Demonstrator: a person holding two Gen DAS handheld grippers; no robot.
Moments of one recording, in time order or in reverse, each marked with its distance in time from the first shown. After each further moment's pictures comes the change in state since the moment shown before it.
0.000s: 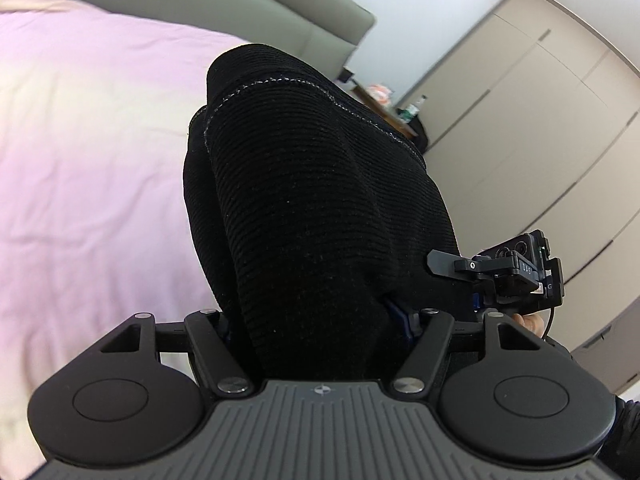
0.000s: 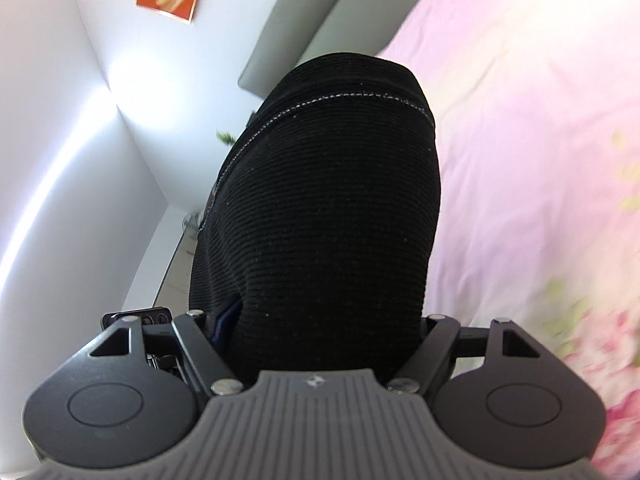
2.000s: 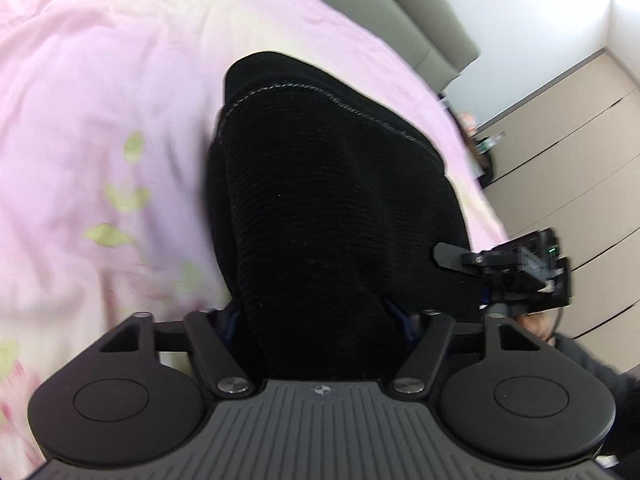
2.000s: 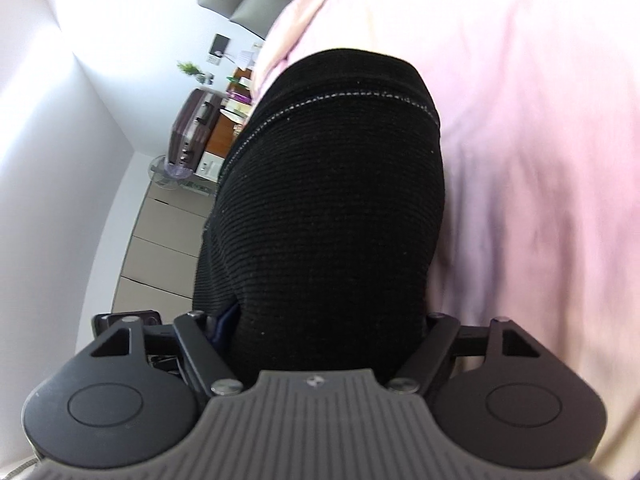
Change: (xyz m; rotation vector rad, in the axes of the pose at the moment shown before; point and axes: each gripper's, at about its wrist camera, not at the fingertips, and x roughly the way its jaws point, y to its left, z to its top) left arm -0.025 0.039 -0.037 -0.246 -0.009 0.069; right arm 0.231 -0.016 -0.068 0.029 0.202 -0.053
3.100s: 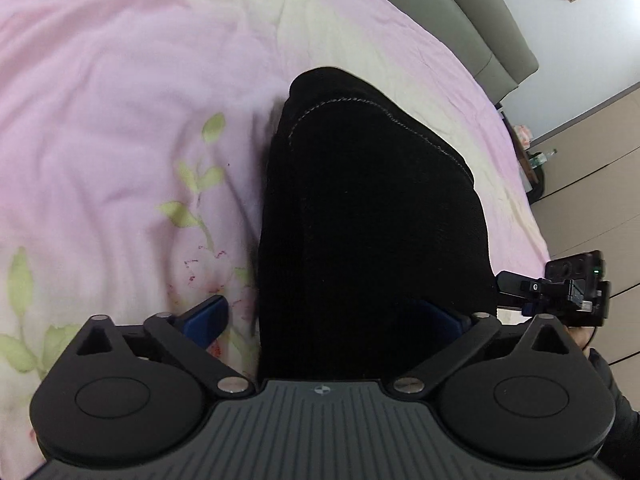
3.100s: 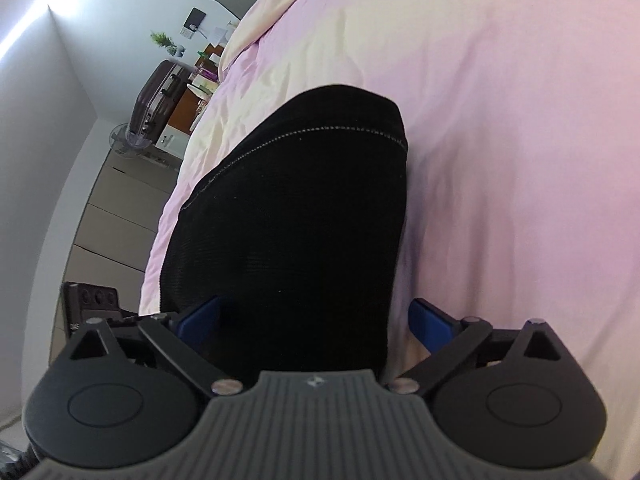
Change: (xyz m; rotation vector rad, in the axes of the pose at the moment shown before) left arm 0.013 0.035 0.004 -0.117 0.025 0.128; right arm -0.017 -0.025 0.018 -0.069 0.079 -0.145
